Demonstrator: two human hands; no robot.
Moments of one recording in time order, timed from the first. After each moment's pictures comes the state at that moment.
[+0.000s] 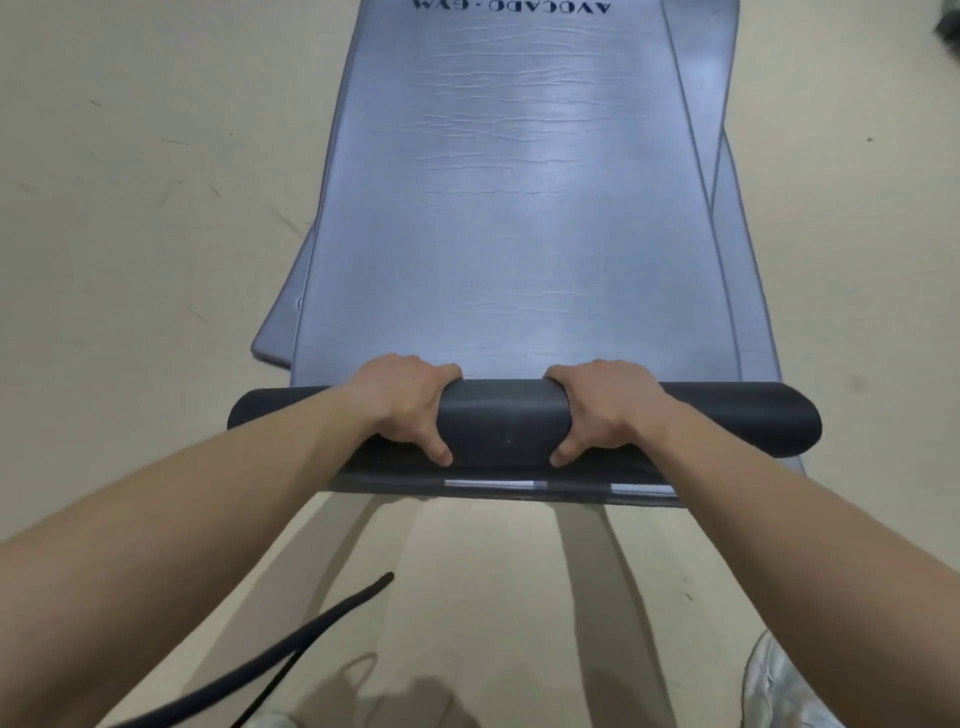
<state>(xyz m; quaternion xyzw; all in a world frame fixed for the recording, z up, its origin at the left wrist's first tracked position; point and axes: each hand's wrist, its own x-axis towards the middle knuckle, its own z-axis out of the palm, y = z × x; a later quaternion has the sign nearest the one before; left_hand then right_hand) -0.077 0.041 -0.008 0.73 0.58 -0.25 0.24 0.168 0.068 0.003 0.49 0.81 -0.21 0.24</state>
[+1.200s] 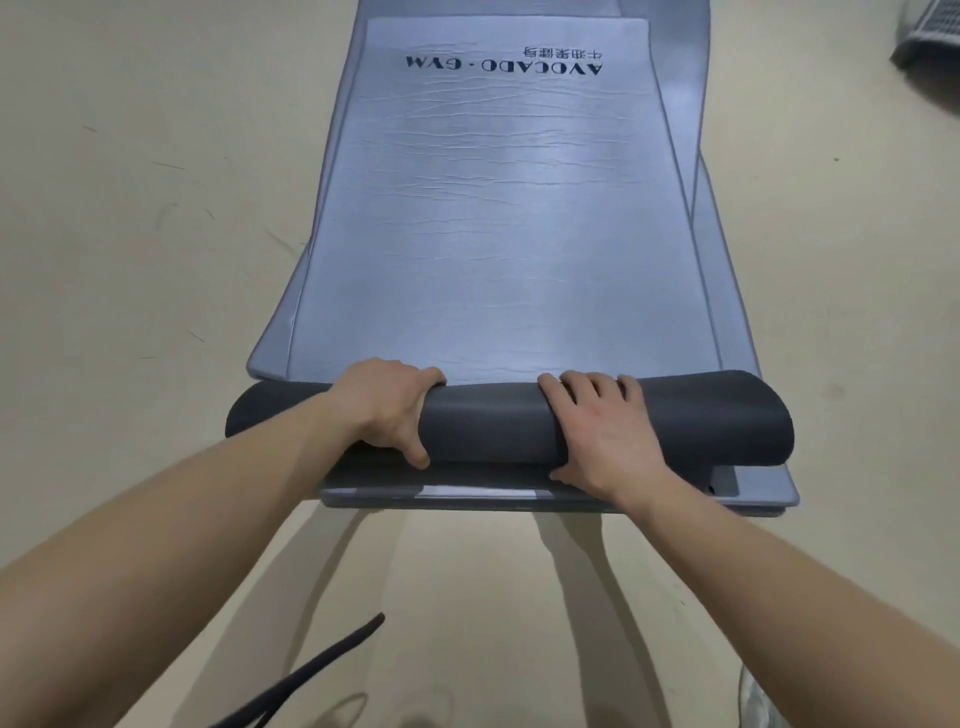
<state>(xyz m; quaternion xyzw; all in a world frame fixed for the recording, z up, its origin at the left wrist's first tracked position) -0.088 0.038 0.004 0.75 0.58 -0.24 0.22 0.181 0.026 -0.025 0.52 0.84 -0.05 0.14</state>
